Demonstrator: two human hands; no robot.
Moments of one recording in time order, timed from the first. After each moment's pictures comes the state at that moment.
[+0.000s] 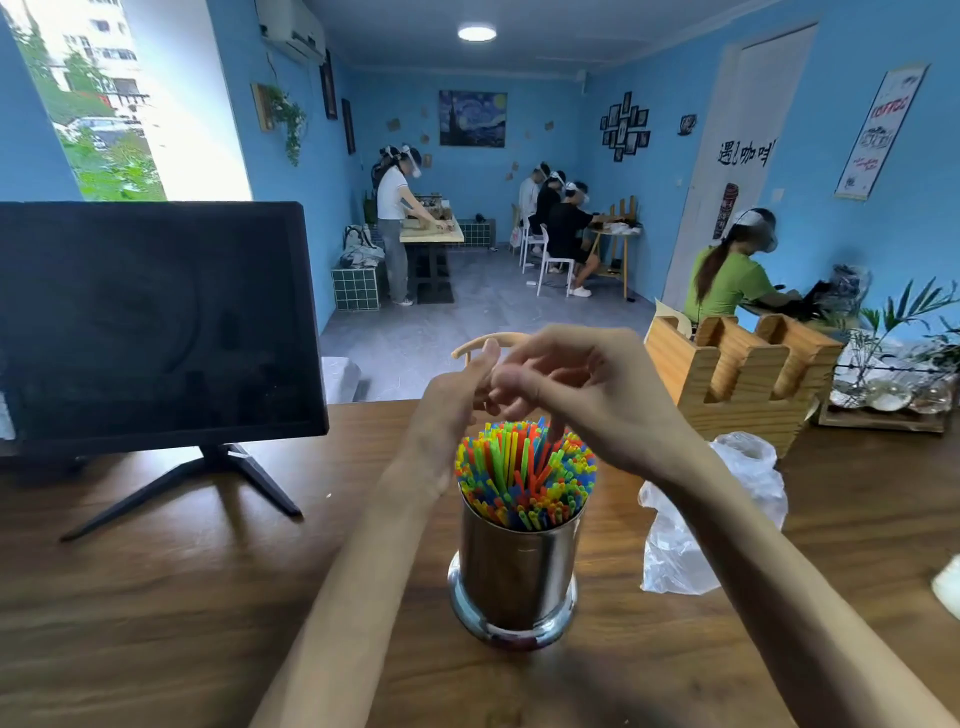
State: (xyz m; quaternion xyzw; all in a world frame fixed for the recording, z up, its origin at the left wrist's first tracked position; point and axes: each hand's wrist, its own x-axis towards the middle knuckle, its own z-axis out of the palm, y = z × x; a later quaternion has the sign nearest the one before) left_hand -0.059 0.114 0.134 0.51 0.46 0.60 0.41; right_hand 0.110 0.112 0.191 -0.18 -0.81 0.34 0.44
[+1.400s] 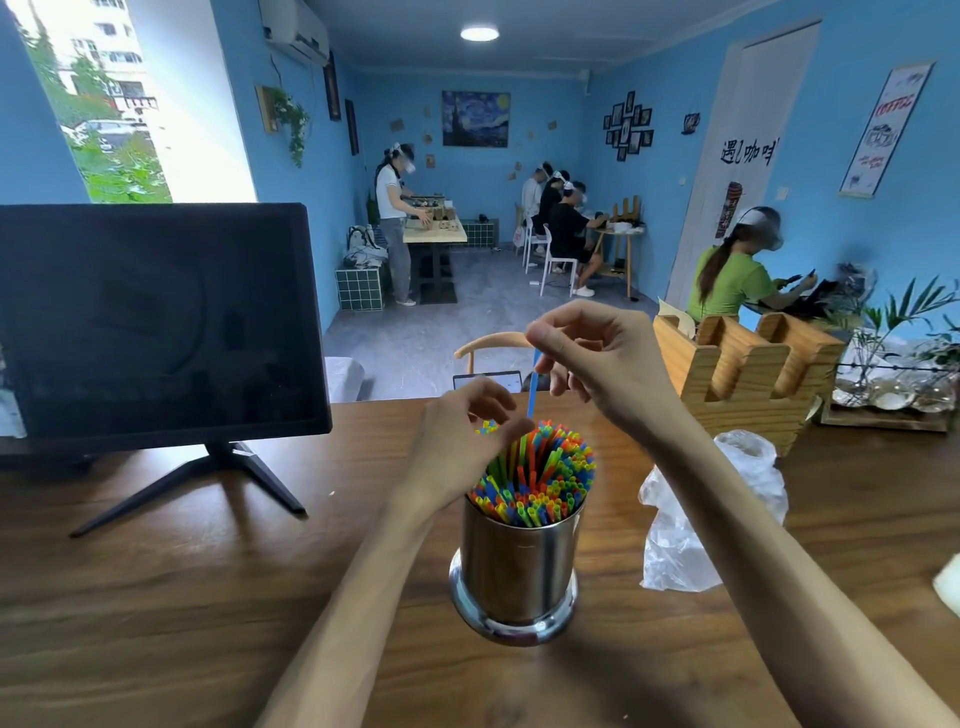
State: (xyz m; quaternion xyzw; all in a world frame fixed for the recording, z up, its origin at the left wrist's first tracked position) left_hand -0.065 0.117 0.101 0.64 0.56 0.51 0.15; right_hand 0.110 0.150 0.183 -0.20 -0.75 0.37 0.51
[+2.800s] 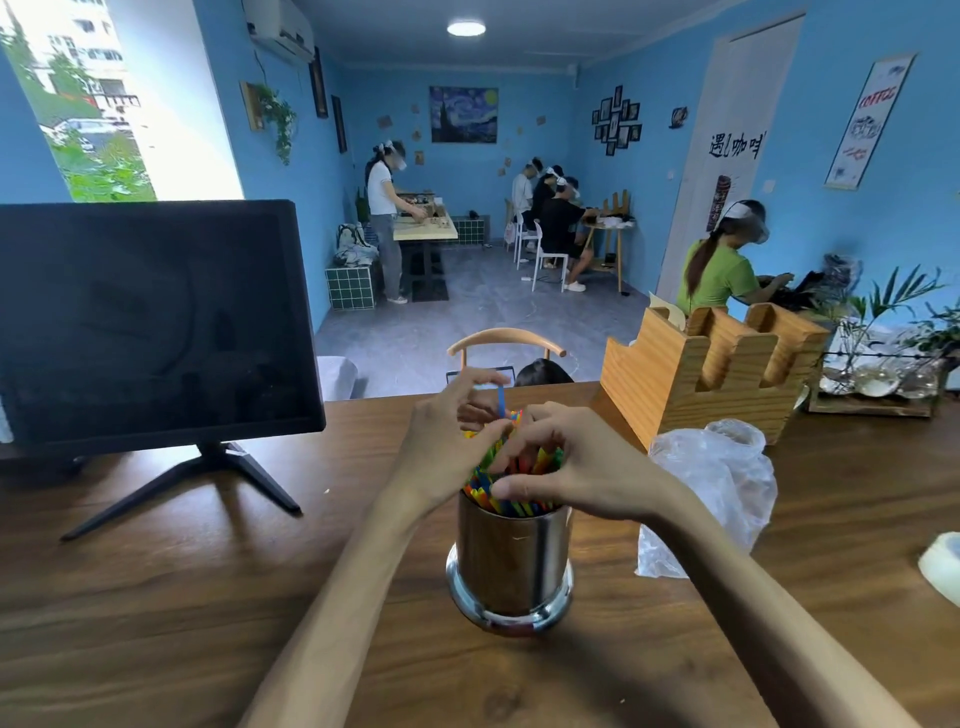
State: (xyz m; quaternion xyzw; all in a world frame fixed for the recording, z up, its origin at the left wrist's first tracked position) left_hand -0.072 0.110 0.093 0.66 0.51 0.54 0.16; right_hand 0.124 0.127 0.130 -0.24 -0.89 0.29 0.27
